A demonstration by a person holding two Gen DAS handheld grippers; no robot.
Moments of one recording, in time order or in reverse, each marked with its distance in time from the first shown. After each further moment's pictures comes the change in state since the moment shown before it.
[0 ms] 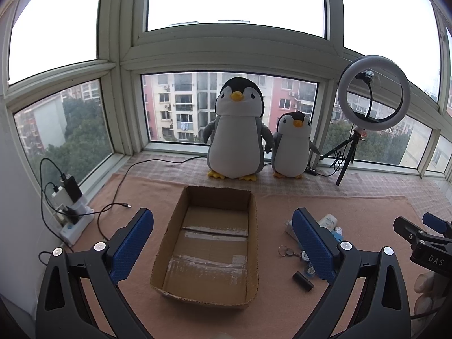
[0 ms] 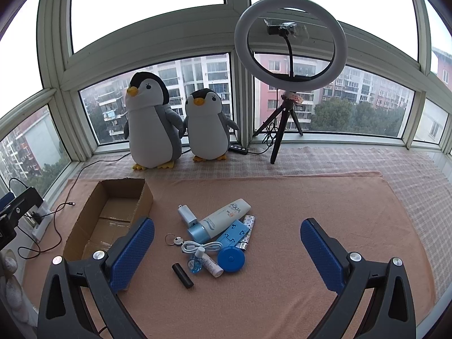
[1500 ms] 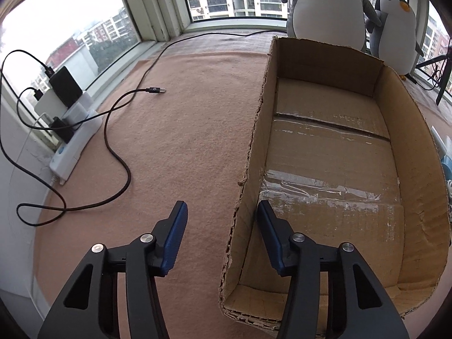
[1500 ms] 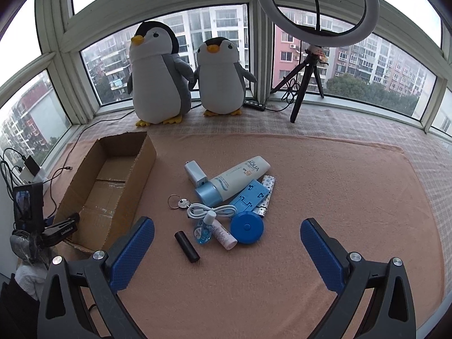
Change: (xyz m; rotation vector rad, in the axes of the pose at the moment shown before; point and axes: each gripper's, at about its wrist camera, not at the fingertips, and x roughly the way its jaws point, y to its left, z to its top) left arm 0.178 0.095 -0.117 0.005 0.466 0.243; right arm 0.059 0.016 -0.031 -0.037 0.207 0.043
